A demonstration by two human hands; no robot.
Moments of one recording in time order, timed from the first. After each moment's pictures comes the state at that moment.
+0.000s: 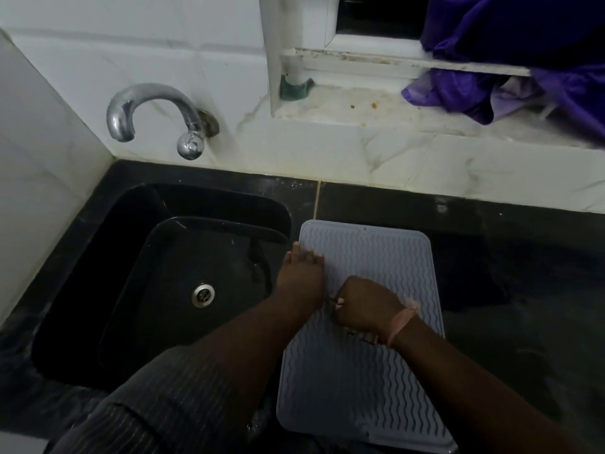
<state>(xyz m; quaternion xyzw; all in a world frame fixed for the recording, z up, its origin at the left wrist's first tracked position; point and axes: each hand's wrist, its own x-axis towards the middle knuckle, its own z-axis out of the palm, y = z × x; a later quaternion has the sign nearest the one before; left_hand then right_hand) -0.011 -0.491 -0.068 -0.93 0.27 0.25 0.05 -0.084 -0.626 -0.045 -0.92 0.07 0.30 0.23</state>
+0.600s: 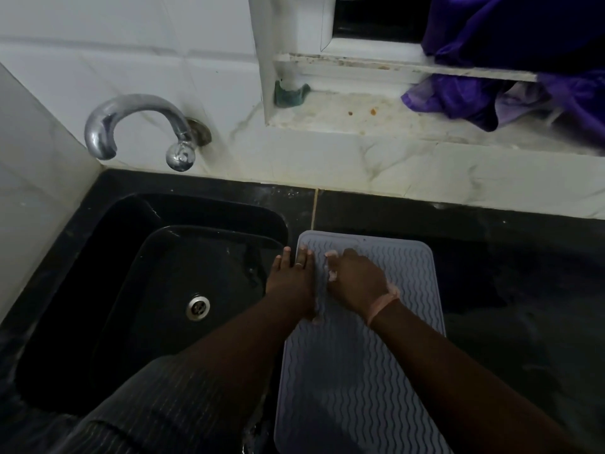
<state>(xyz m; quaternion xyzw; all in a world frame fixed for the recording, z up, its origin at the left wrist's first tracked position) 0.017 -0.484 -0.069 -0.92 0.26 0.28 0.05 -0.026 -0.633 -0.066 -0.98 0.05 0.13 0.12</state>
